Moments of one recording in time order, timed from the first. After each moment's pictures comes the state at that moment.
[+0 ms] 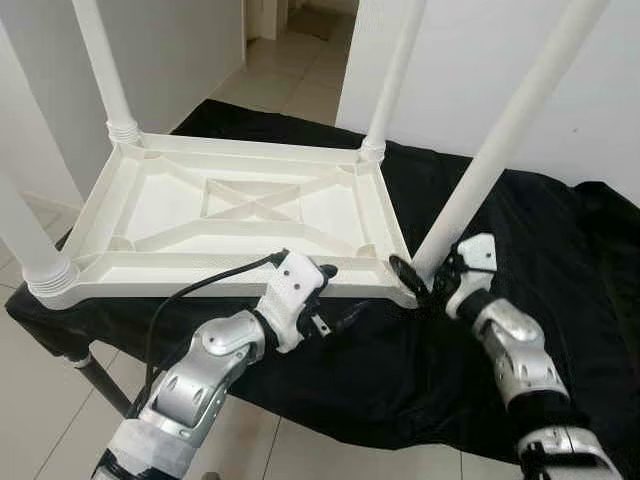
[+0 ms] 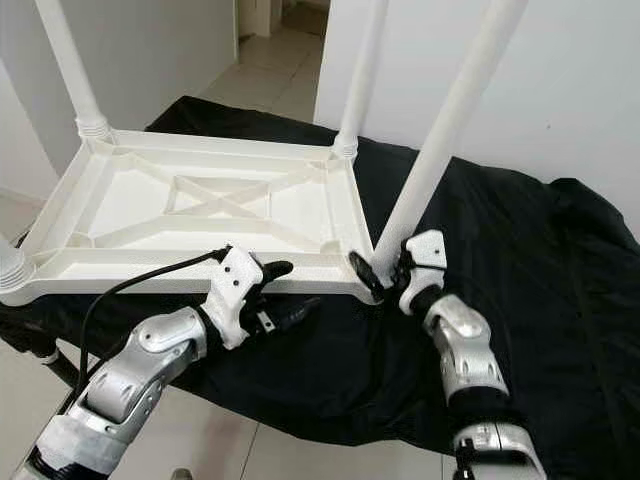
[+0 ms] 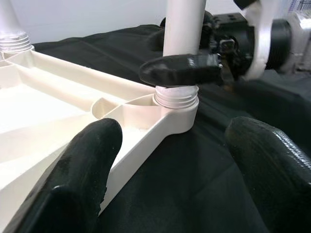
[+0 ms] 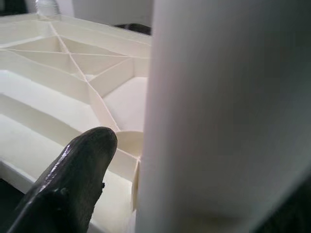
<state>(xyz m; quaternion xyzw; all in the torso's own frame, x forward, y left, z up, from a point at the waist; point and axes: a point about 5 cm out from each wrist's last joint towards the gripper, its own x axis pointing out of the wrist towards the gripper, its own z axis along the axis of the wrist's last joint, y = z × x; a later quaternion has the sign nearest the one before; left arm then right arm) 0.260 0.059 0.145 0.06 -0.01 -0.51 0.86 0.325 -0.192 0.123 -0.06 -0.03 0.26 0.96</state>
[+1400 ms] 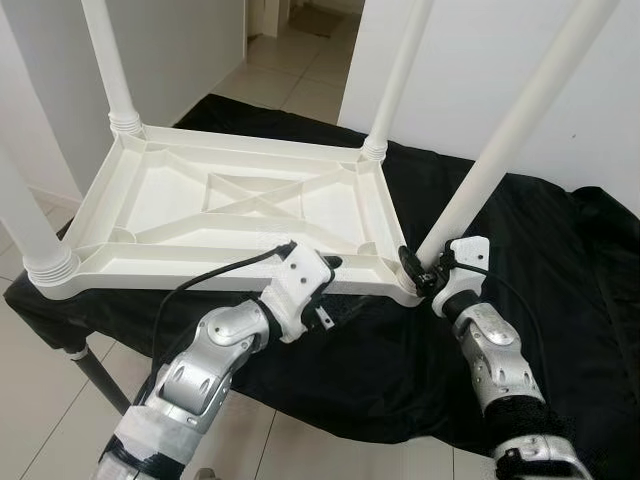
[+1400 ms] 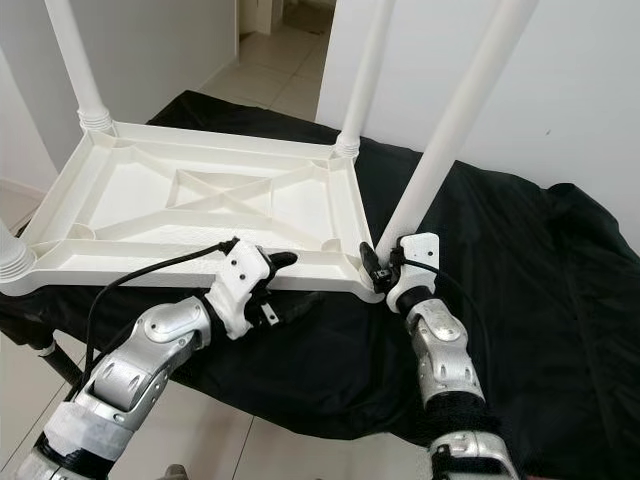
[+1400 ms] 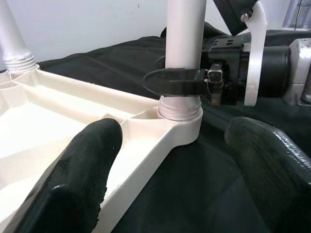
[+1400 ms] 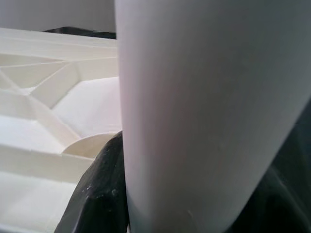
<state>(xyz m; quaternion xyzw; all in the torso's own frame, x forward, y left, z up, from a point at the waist) 0.269 0.056 0.154 0.09 -0.04 -0.50 0.86 0.317 -0.175 0.114 0.01 -0.03 0.07 1.00</state>
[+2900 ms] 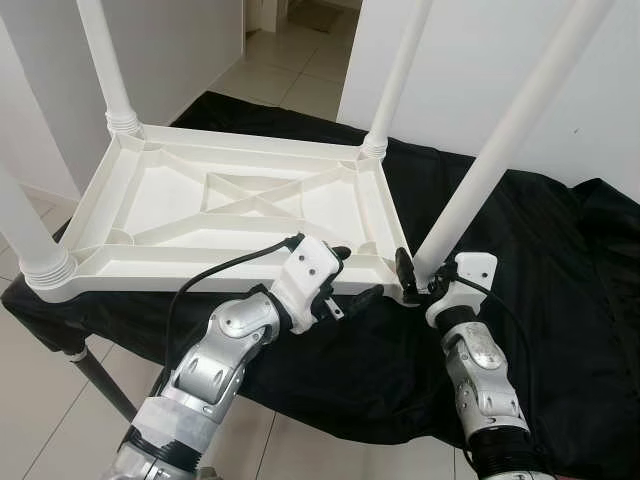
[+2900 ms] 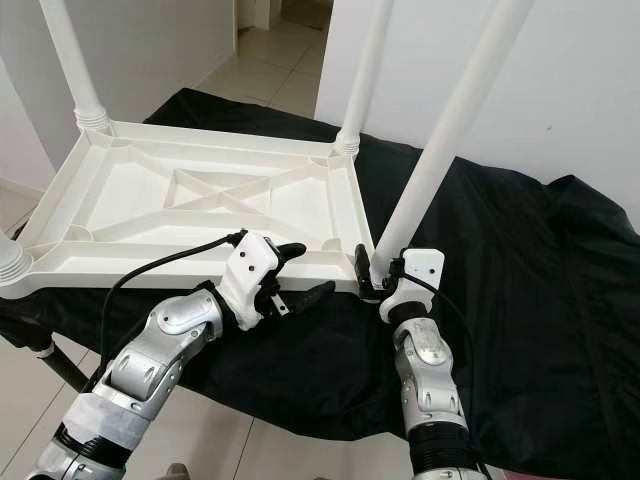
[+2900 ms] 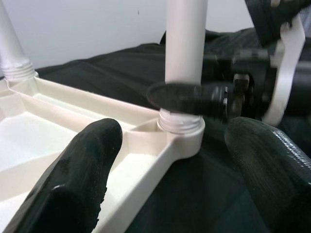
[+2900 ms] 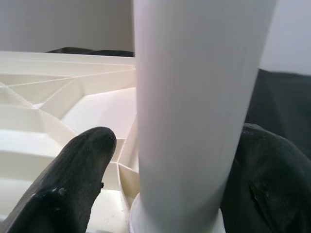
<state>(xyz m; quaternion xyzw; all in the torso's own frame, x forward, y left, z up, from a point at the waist) 0.272 0.045 0.155 0.08 -0.05 -0.51 0.86 0.298 -0.181 0.116 0.02 -0.07 0.09 0.99</state>
